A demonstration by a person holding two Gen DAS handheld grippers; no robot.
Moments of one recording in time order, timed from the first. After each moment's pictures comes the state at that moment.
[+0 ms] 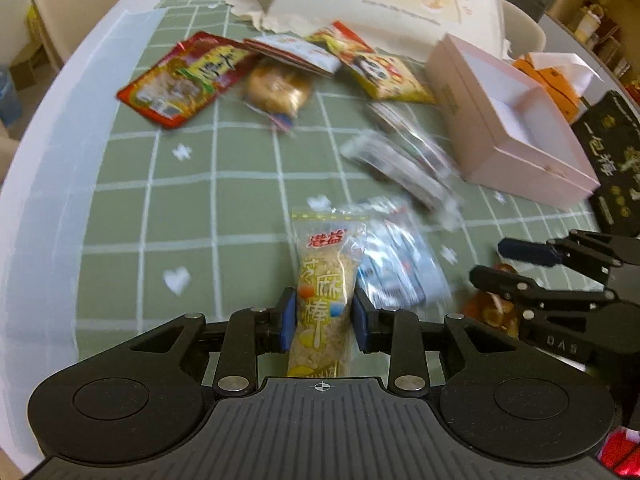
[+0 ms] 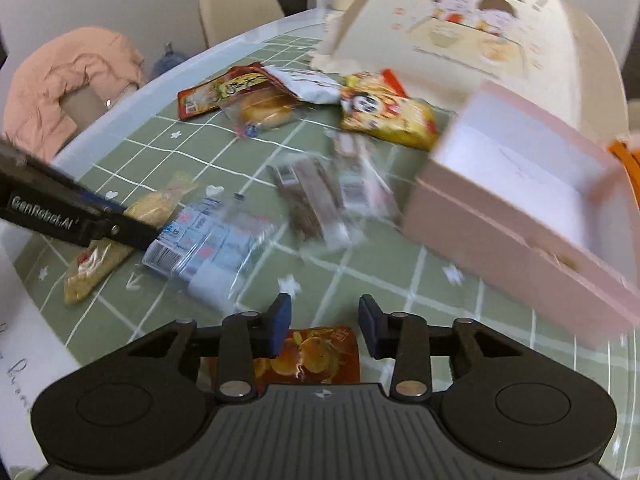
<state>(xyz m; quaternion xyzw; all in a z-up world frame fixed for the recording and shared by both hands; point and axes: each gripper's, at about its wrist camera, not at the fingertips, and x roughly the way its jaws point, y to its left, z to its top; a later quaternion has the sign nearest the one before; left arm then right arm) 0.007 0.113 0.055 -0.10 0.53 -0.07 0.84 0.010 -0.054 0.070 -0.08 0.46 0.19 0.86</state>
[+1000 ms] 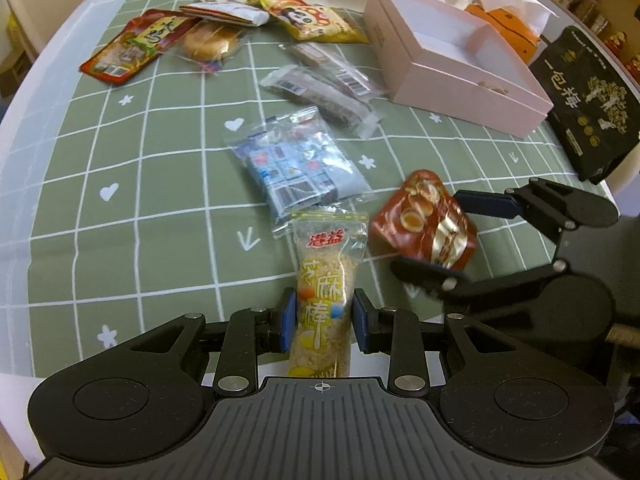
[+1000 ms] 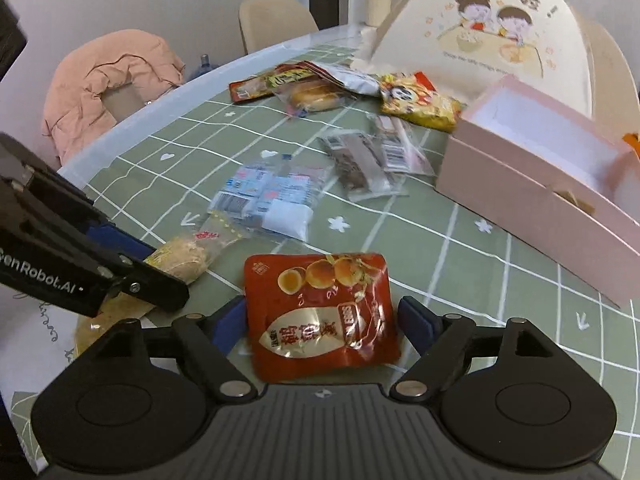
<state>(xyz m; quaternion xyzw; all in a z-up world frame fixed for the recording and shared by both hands) -0.041 0.056 0.054 -0.07 0.55 -0.10 0.83 -0.039 -0.067 0.058 -0.09 0.43 0.24 0.86</state>
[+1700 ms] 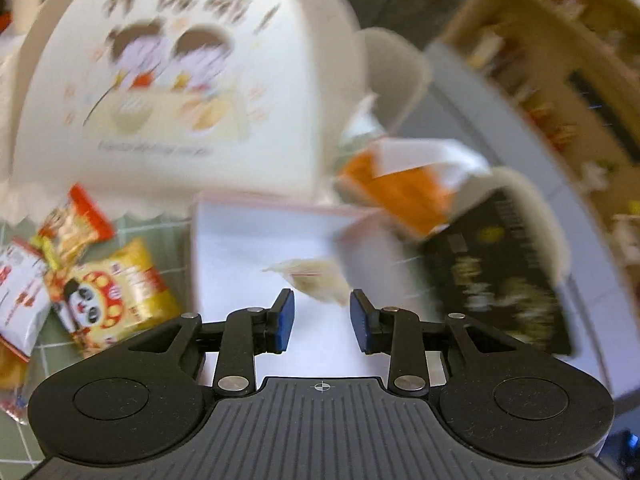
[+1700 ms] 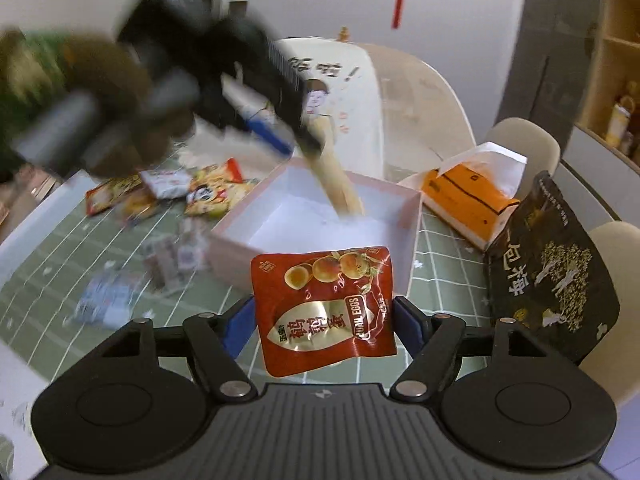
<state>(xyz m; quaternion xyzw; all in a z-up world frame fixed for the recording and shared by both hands) 0.205 -0.040 0.127 -0.14 0.48 -0.22 0.84 -0.024 -0.169 0.156 -0.08 0.35 0.05 0.93</state>
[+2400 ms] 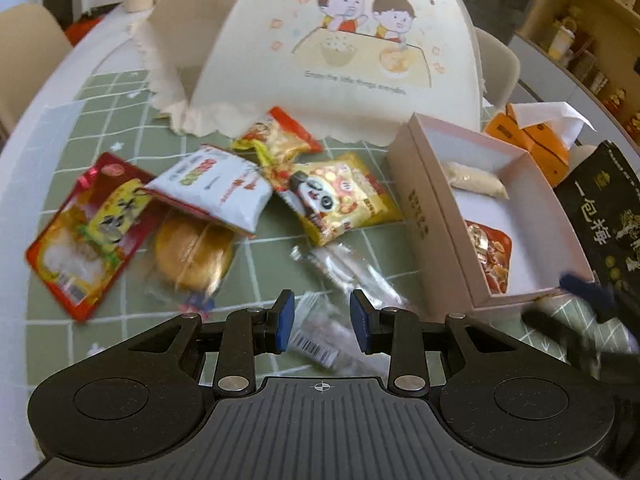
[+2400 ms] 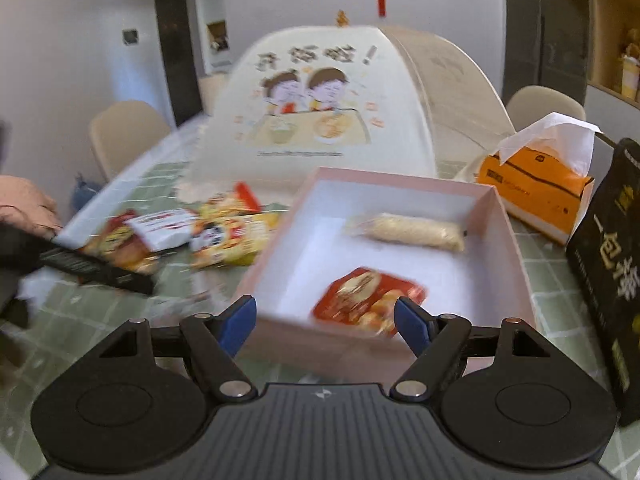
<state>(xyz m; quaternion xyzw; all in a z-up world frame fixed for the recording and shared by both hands) 0.140 0.086 0.068 -0.09 0.48 -0.12 0.87 0.045 -0.110 0.097 0.01 0.35 0.07 0.94</state>
